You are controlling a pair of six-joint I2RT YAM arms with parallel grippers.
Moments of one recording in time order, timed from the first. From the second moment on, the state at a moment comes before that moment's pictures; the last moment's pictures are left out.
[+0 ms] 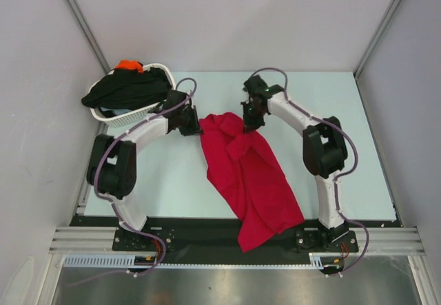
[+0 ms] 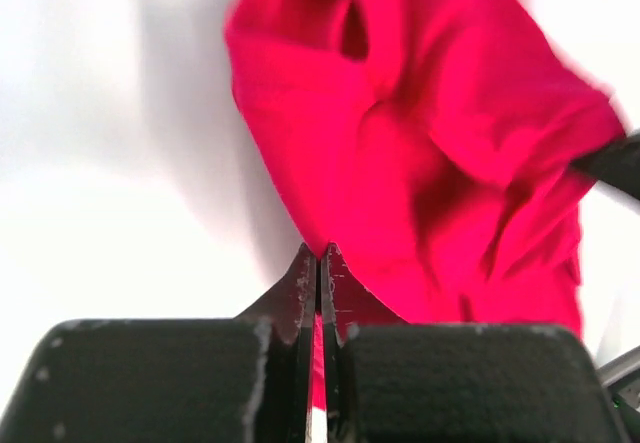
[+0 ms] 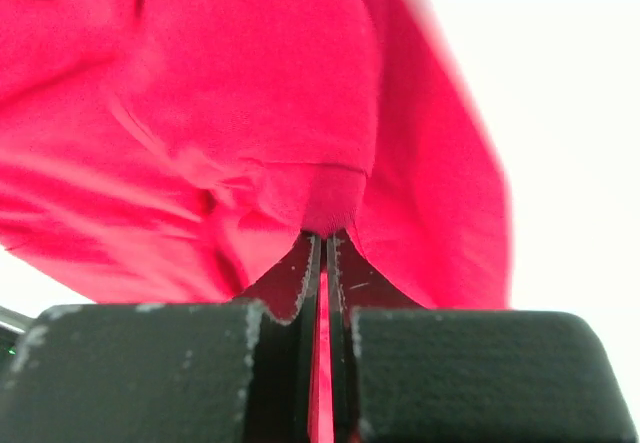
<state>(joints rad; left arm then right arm) -0.31 1.78 1.20 -0.35 0.24 -0.48 0.50 2.14 1.80 -0.81 -0.16 0.39</state>
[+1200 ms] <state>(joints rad) -0.46 0.75 1.42 -0.35 0.40 -0.56 0.21 0.92 1.76 -0.26 -0.15 0.37</state>
